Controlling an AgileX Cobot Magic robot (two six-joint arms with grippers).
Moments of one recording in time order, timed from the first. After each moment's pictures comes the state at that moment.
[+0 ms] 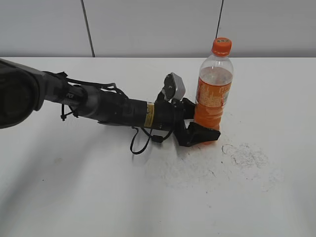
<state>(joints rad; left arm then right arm) -0.56 2.57 -1.62 1.27 -1.03 -0.77 -0.03 -0.01 -0.45 0.16 1.10 -0.26</state>
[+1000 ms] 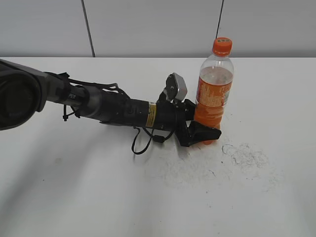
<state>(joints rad) -0.57 2.58 -1.63 1.27 -1.03 -0.77 -0.03 -0.01 -0.45 0.16 1.10 -0.27</state>
